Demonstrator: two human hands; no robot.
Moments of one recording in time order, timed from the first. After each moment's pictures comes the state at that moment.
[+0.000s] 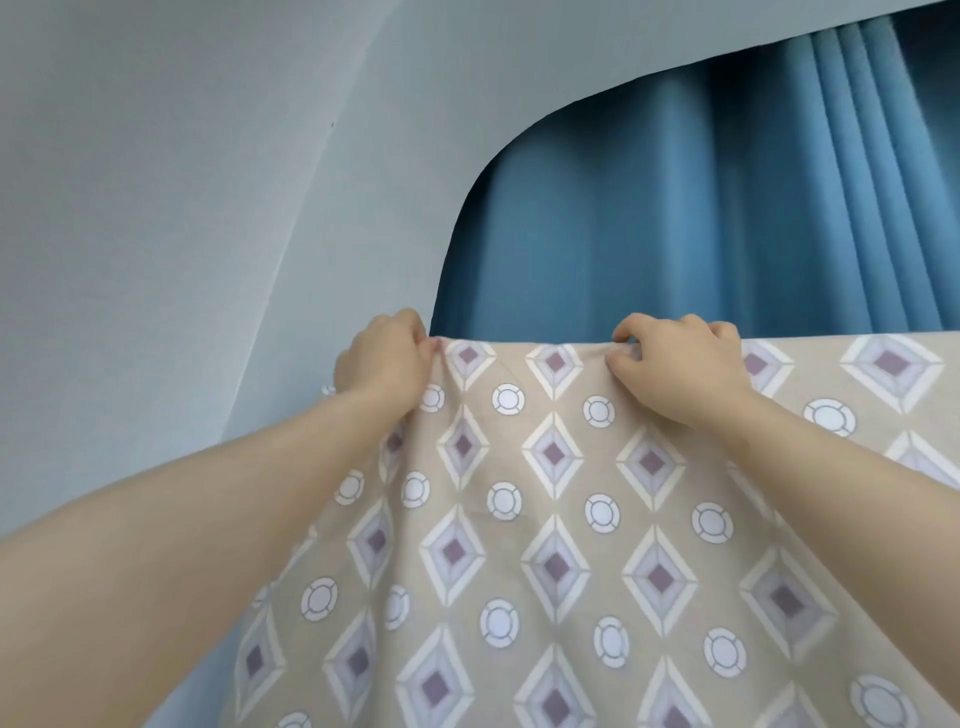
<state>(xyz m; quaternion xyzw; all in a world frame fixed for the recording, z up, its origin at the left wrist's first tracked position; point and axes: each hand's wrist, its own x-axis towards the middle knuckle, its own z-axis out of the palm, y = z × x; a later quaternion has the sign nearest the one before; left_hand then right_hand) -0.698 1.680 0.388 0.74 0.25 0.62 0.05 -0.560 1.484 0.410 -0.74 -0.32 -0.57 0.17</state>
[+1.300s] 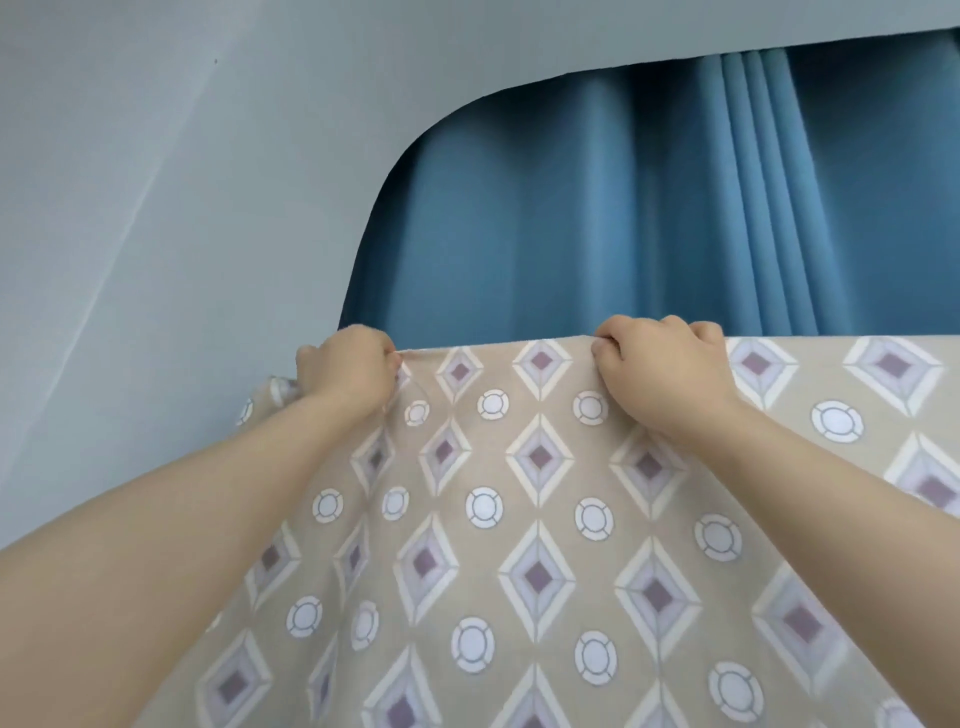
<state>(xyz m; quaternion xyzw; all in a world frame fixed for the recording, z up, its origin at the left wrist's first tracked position) -0.613 1.663 0.403 0.78 0.24 0.58 0.01 -0.534 1.422 0.406 -0.74 -0.25 -0.61 0.13</state>
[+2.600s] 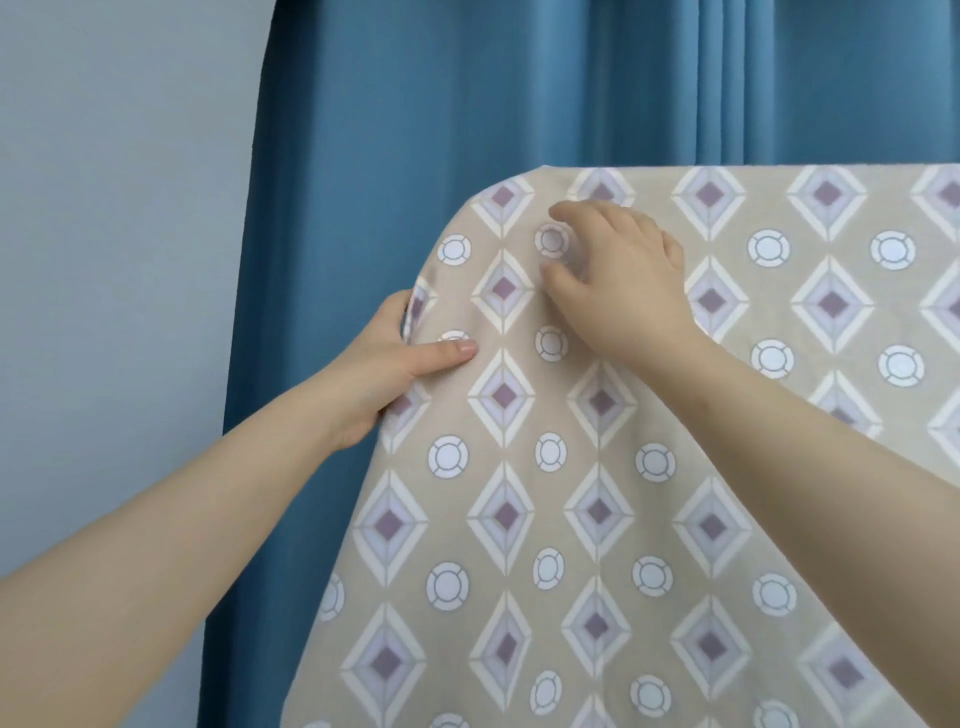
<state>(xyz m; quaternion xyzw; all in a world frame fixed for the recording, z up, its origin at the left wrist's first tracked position) -0.612 1.593 0.281 0.73 -0.14 0.32 0.59 -0.560 1.410 0.328 -0.74 -0.31 -0.56 0.23</state>
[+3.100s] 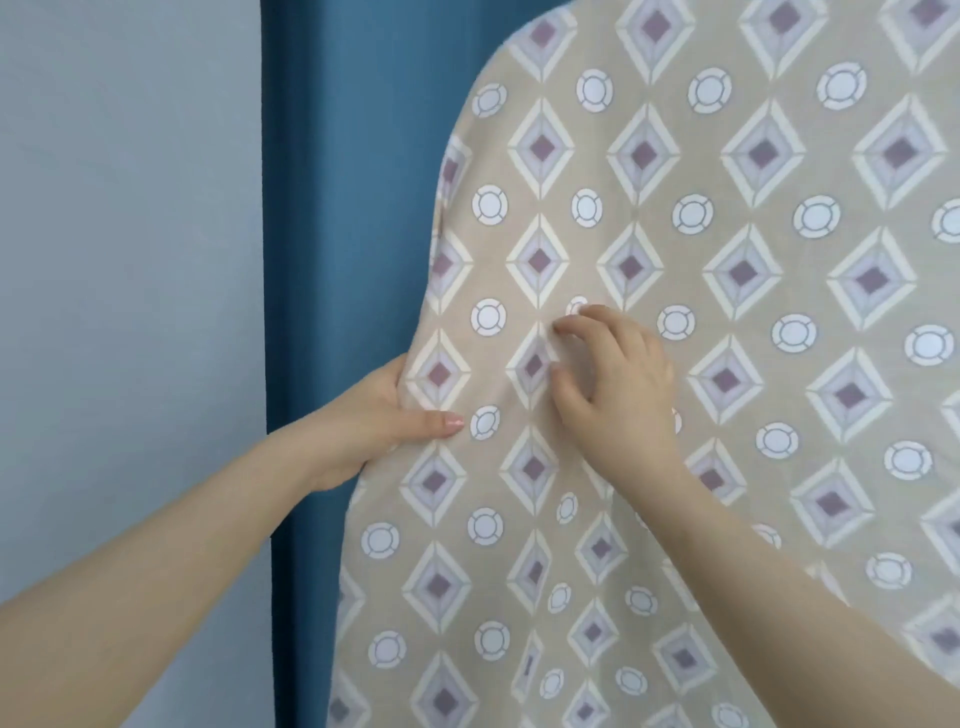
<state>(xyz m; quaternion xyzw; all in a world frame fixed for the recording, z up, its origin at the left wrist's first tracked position) -0.650 1.605 0.161 0.79 -0.07 0.16 0.59 -0.558 1.424 0.157 -0.75 -0.32 -0.45 0.36</state>
